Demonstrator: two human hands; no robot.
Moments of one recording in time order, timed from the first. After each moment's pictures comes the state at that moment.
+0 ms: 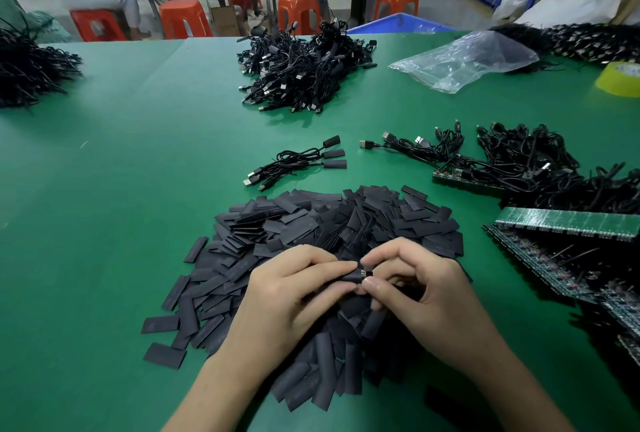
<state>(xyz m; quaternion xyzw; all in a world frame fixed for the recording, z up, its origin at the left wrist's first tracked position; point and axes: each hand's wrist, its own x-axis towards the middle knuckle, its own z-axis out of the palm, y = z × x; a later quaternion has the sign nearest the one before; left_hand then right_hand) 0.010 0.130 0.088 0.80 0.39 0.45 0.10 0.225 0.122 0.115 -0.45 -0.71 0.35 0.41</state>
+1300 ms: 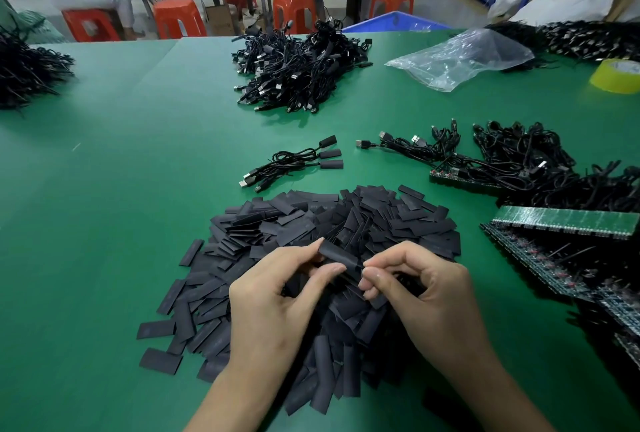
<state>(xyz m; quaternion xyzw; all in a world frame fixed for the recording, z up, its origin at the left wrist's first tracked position) 0.027 0.118 0.099 0.66 0.52 0.53 0.11 0.212 0.120 0.107 -0.47 -0.65 0.32 0.51</state>
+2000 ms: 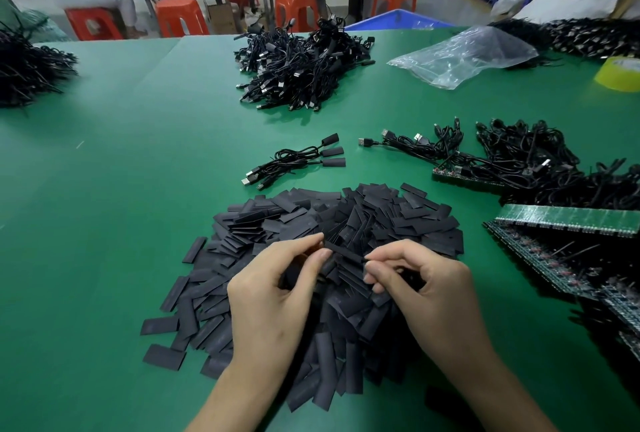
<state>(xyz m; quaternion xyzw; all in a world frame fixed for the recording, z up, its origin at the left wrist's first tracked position) 0.027 0.119 0.095 0.62 0.54 0.56 0.12 0.213 0.122 0.102 -0.49 -0.65 0.29 0.50</state>
